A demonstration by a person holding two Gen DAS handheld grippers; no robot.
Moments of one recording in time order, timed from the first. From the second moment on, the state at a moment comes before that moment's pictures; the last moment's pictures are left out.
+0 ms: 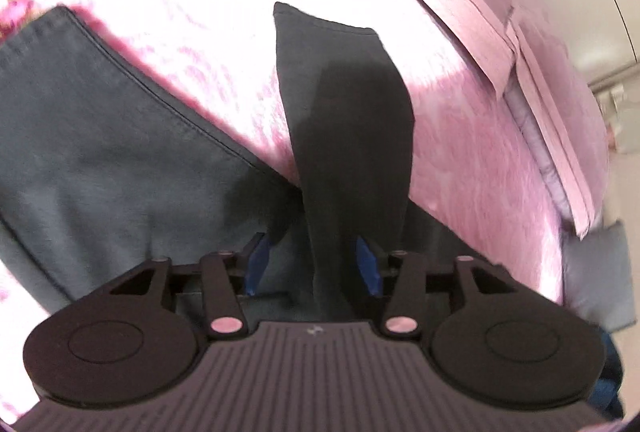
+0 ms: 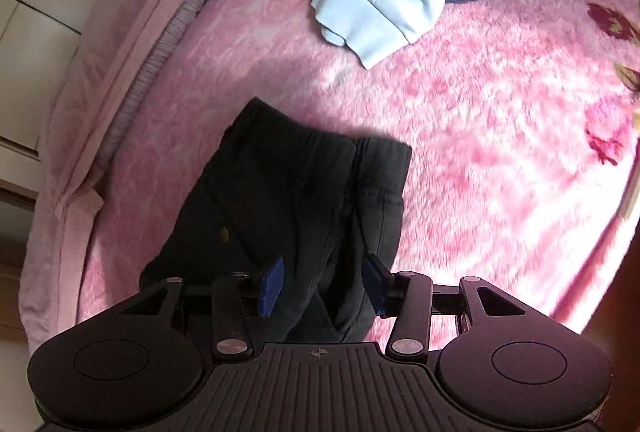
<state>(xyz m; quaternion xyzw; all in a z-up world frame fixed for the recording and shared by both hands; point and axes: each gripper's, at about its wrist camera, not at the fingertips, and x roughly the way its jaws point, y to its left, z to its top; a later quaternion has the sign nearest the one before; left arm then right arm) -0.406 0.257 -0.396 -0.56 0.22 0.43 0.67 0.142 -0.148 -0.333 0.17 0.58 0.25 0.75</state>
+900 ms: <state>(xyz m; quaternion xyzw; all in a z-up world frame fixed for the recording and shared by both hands) -0.399 0.188 -0.375 -0.36 0.27 0.50 0.73 0.180 -0.156 -0.317 0.12 0.51 0.35 0.77</state>
